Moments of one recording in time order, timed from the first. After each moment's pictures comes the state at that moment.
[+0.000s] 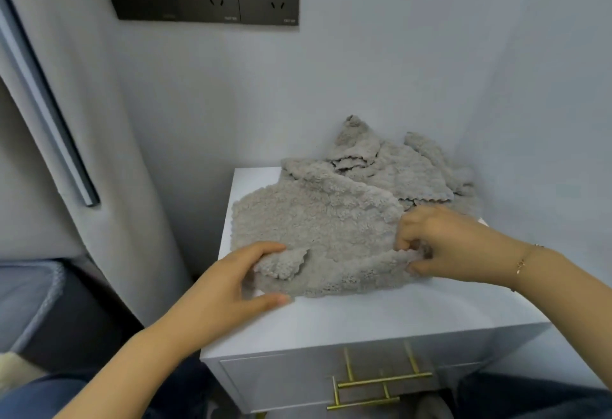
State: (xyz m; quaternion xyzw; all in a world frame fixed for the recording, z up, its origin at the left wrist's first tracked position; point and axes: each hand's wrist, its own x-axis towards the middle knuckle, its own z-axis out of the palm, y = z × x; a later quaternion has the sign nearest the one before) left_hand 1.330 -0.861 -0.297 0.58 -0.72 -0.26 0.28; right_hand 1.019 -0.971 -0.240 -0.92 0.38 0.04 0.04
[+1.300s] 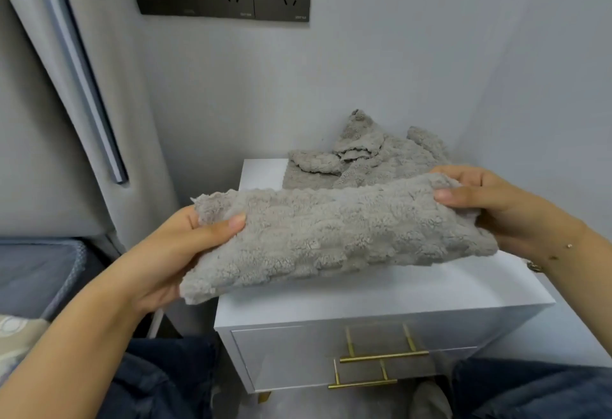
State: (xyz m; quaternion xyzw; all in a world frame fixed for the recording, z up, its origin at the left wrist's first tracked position) left_hand 1.351 -0.826 -0.226 0.44 -0.43 -0.62 0.48; right_hand 1.020 -0.931 -0.188 -0.61 0.31 -0.29 0.67
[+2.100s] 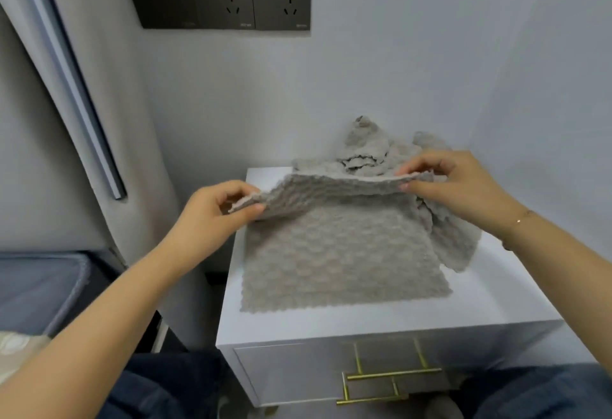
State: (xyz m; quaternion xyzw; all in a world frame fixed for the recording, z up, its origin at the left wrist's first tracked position) left_hand 1.367 -0.901 -0.257 0.58 -0.64 -0.25 0.43; right_hand 1.035 -0.989 -0.211 -0.79 0.42 -0.34 0.29
